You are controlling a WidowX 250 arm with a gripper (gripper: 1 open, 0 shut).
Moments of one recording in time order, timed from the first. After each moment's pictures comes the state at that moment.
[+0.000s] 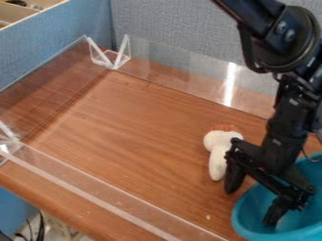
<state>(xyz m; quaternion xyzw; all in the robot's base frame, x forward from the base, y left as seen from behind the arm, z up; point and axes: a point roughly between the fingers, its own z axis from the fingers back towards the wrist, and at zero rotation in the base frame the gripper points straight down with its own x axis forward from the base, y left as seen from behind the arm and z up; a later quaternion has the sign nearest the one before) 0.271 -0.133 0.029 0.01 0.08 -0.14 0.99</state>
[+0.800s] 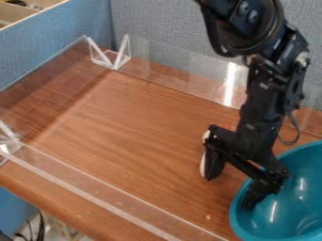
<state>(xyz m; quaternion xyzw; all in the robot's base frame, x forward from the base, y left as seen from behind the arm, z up) 0.268 -0.108 0.042 0.00 0.07 -0.15 0.99</state>
